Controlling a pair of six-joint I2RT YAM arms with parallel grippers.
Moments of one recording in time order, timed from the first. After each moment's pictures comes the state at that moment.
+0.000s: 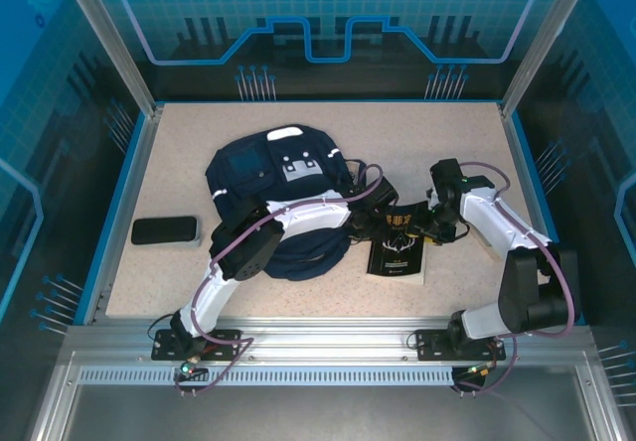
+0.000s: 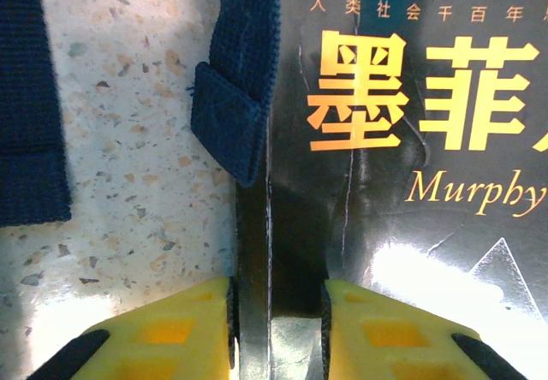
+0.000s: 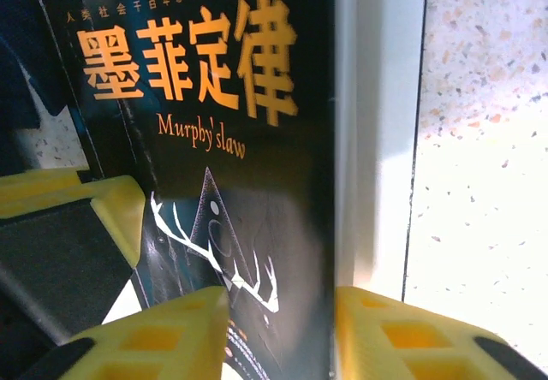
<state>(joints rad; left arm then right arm) -0.90 2.22 1.68 -0.63 0.11 -0.84 0.13 1.43 0.95 -0.96 -0.23 0.48</state>
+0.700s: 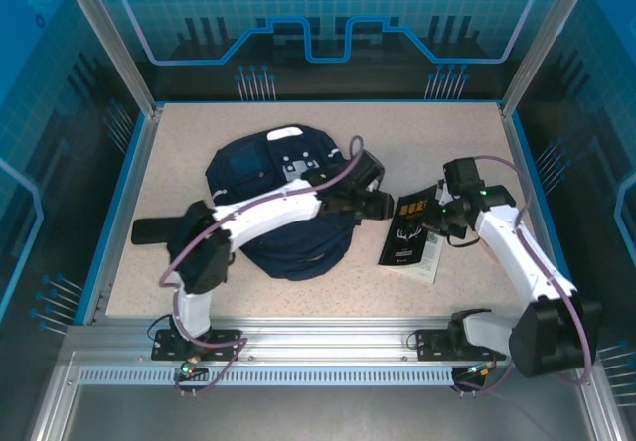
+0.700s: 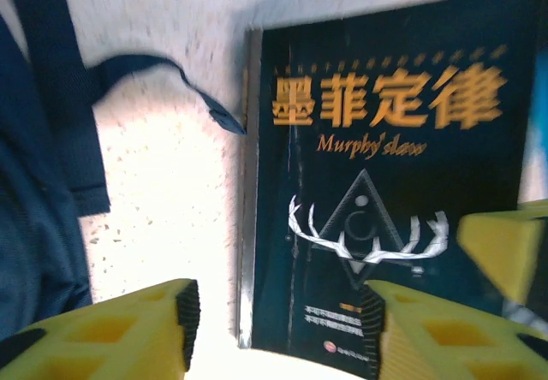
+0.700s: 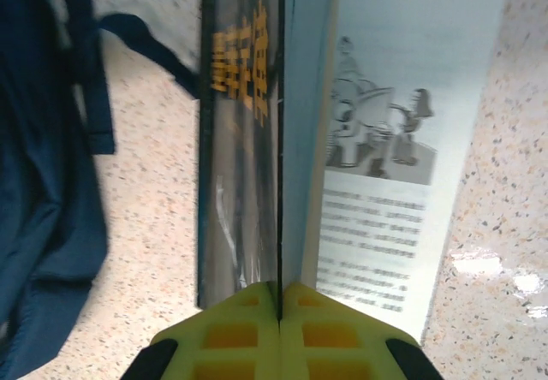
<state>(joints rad) -0.85 1.87 1.59 -0.59 0.11 -0.74 0.12 1.17 0.95 -0.96 -0.16 0.47</state>
